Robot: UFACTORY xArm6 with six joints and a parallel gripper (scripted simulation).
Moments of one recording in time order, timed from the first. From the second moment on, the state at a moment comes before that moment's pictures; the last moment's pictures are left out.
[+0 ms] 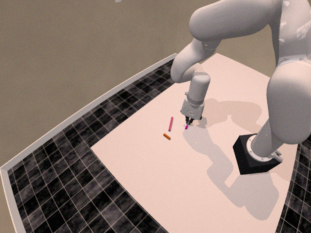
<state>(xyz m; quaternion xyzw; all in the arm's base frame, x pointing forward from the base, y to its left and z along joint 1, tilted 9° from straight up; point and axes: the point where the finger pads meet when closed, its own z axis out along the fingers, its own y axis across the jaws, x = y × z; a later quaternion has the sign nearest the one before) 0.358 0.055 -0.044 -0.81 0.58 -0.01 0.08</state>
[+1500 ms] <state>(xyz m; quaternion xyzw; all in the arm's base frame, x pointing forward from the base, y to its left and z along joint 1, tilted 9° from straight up) 0.359 0.057 -0.056 -0.81 0.58 -0.01 0.08</state>
